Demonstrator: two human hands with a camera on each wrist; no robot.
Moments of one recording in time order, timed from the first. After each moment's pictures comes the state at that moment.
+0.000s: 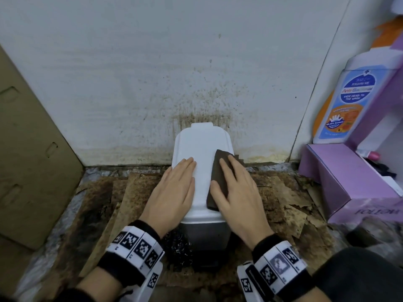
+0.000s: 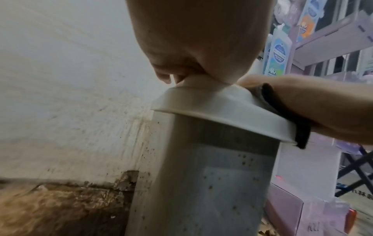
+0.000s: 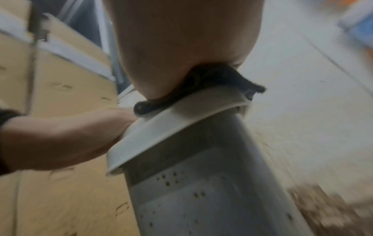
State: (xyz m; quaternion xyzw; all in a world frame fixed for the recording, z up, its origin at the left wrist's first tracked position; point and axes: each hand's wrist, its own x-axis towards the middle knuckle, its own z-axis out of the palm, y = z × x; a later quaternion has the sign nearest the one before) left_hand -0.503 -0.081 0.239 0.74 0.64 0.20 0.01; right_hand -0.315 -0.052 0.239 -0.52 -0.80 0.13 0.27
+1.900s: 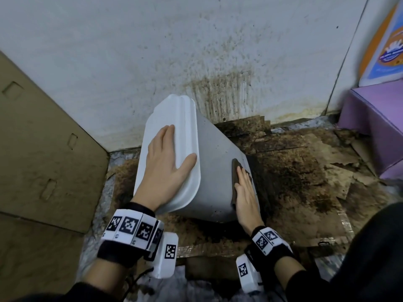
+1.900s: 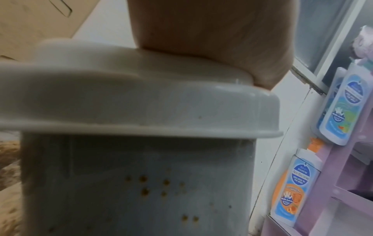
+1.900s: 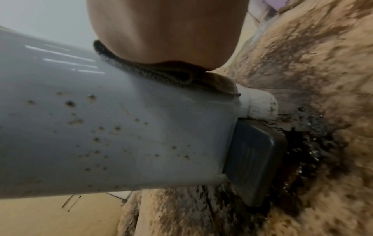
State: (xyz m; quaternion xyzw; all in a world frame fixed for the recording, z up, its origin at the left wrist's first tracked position) left_hand -0.577 -0.075 0.244 0.66 0.70 0.25 0.13; right_hand -0.385 -0.048 0.065 -0.55 -0.58 0.49 0.35
